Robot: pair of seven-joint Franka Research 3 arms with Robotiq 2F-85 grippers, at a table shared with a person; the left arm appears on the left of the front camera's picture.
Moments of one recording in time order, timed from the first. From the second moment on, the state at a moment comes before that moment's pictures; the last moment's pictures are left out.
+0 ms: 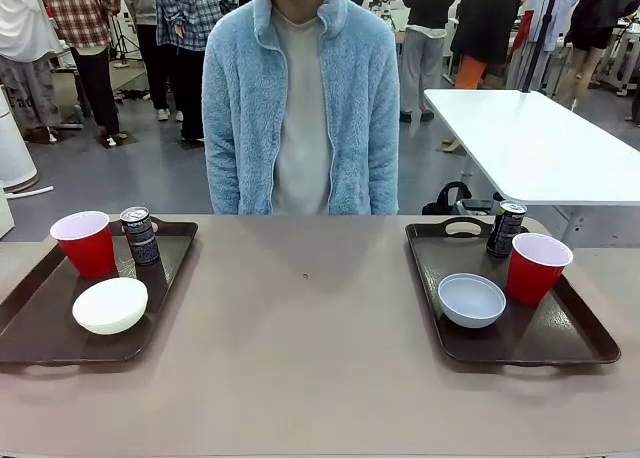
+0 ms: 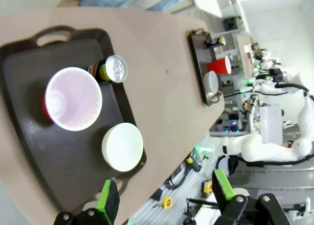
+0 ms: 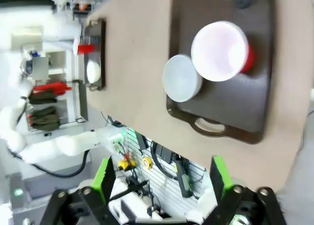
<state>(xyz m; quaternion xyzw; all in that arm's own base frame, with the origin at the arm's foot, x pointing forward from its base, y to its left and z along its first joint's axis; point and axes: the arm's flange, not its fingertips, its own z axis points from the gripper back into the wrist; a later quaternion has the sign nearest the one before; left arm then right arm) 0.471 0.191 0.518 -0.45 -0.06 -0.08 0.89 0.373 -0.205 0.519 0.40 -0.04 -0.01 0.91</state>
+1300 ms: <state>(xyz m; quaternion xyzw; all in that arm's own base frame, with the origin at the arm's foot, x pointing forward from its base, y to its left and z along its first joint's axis) 0.471 0.191 0.518 -0.45 -0.06 -0.08 0.89 0.345 -0.263 0.477 0.45 -0.08 -0.07 0.89</state>
